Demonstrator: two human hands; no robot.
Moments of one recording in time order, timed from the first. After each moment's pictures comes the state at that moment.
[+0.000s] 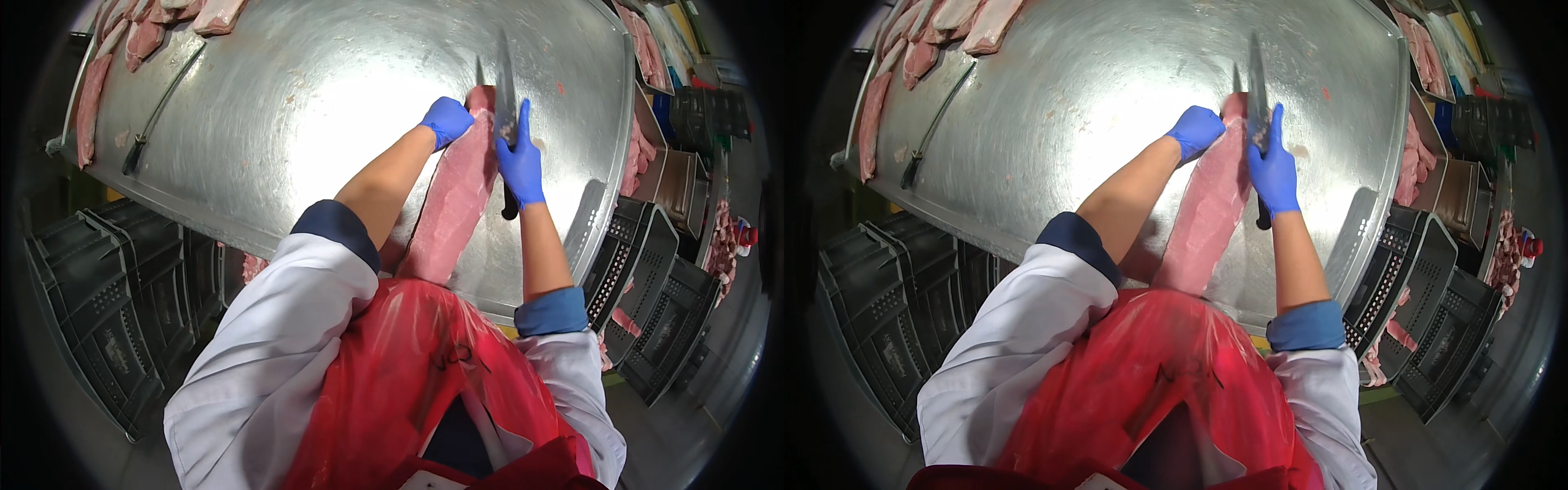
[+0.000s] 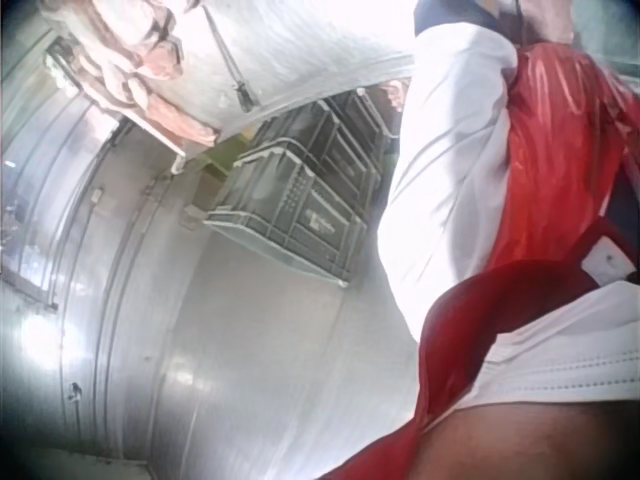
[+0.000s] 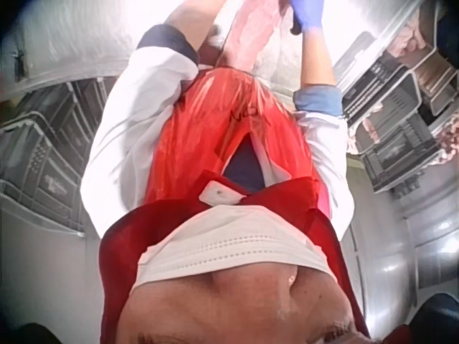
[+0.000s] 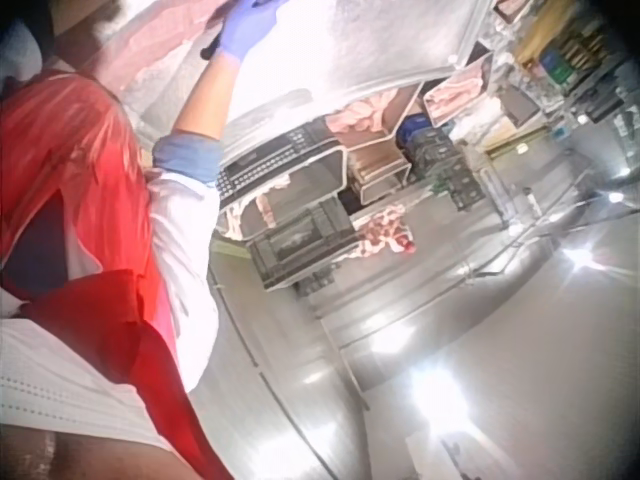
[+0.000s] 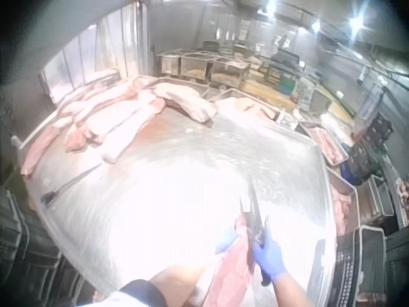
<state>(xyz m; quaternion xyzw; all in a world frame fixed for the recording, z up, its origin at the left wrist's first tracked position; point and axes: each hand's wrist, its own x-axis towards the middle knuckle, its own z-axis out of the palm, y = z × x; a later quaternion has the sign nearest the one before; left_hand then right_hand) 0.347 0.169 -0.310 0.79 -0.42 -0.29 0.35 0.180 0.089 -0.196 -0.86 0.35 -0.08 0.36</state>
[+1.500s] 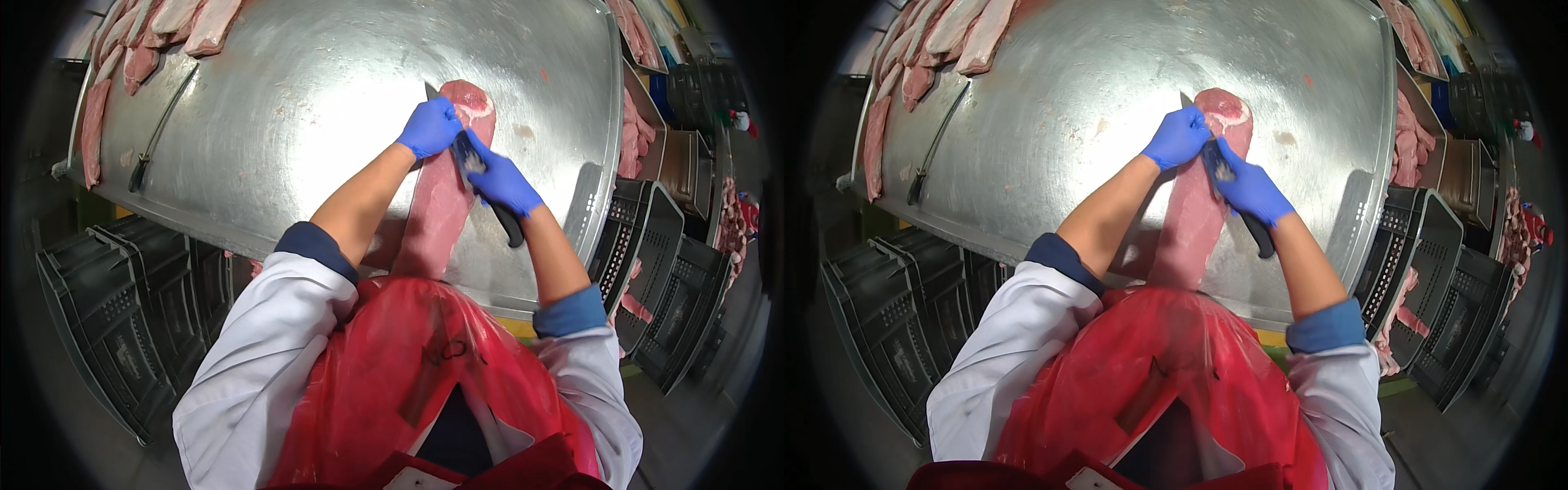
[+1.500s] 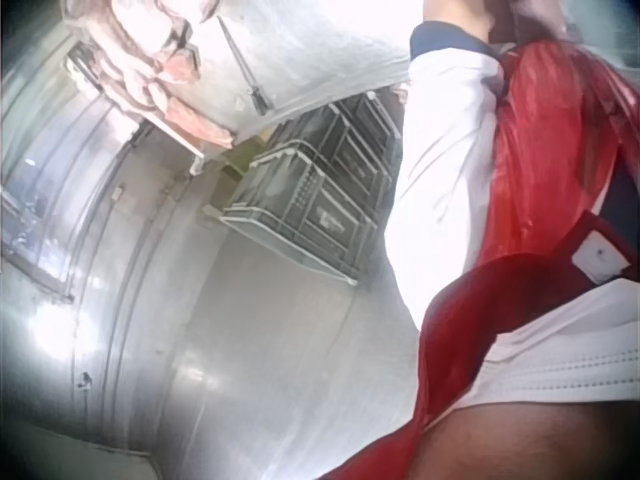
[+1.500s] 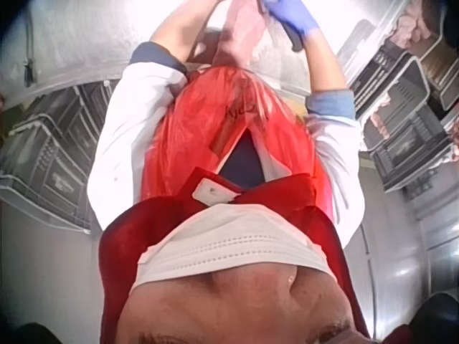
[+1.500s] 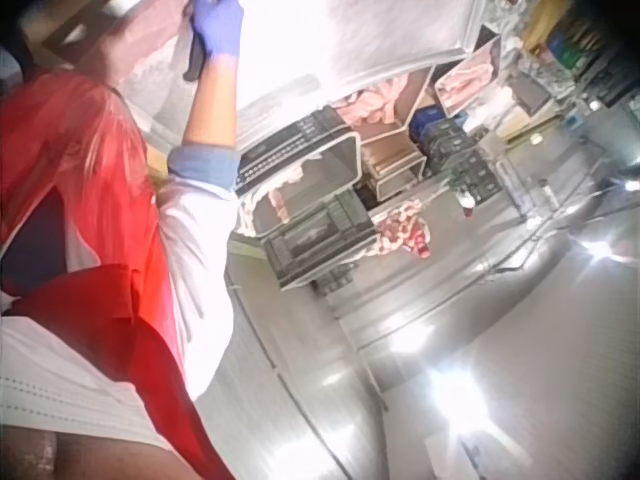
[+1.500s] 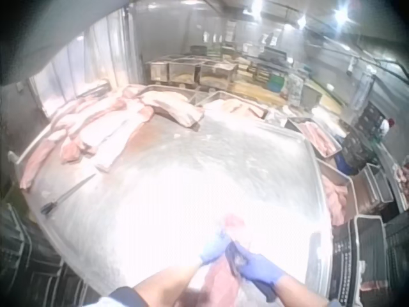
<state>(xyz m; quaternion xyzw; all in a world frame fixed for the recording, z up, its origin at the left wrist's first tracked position) 0.311 0.201 -0.236 0.76 -0.32 -0.30 0.49 0.147 0.107 -0.149 -0.80 0.29 0.19 0.49</state>
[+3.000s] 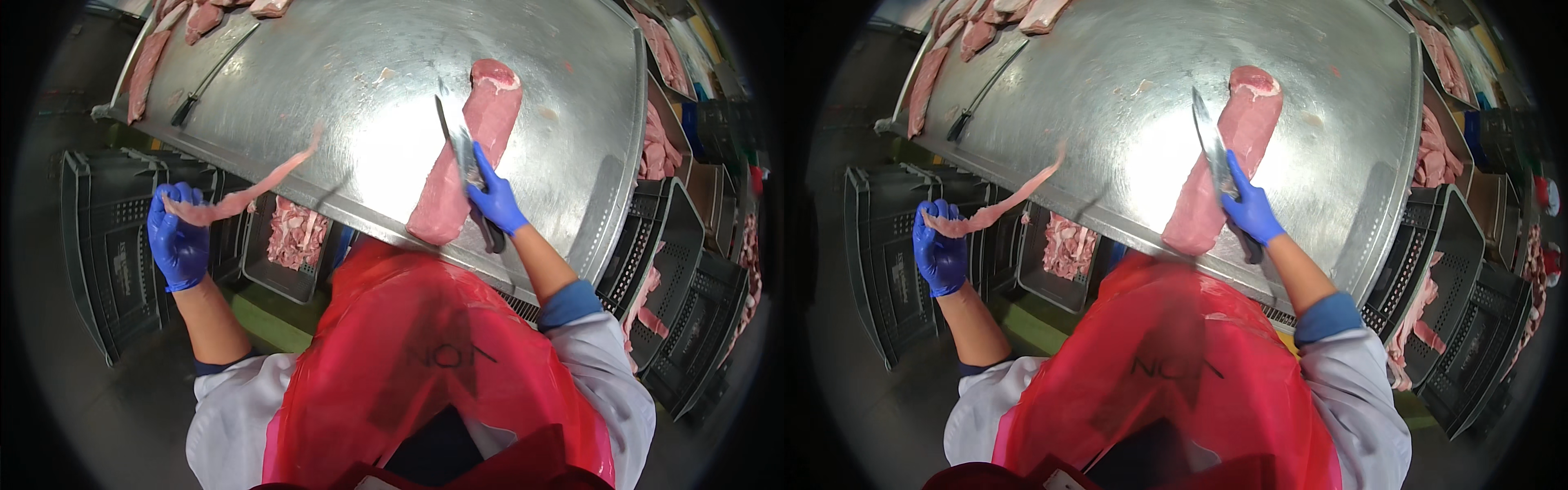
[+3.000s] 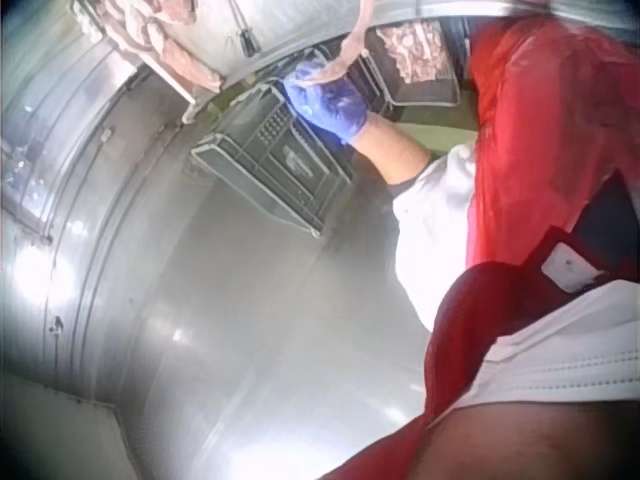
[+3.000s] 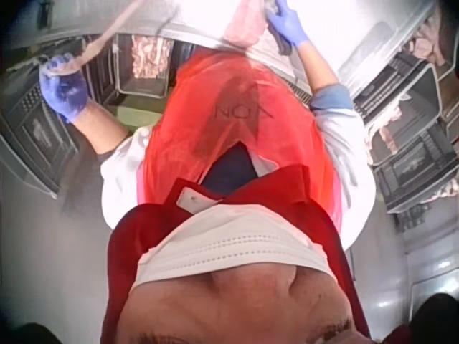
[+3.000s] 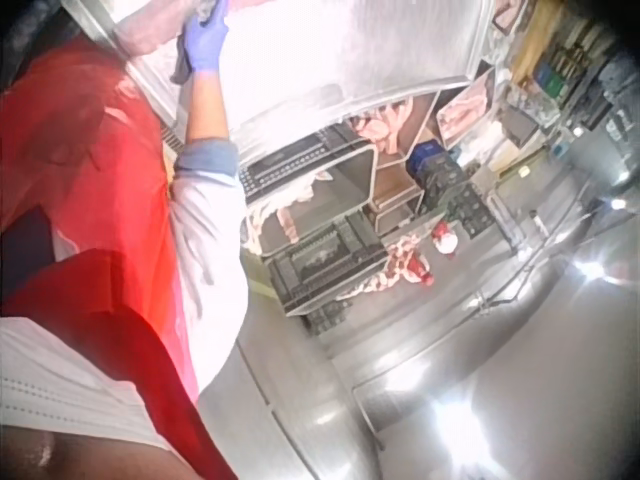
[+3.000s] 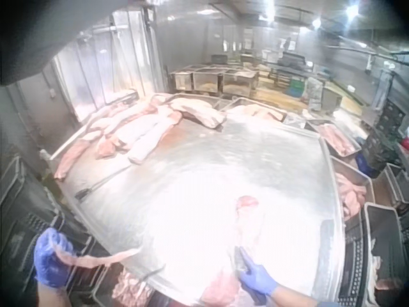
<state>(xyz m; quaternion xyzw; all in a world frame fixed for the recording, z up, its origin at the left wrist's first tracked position) 0.241 0.624 -0.006 0.57 -0.12 -0.09 0.81 0.048 0.182 -0.220 -0.80 0.20 0.07 0.55</state>
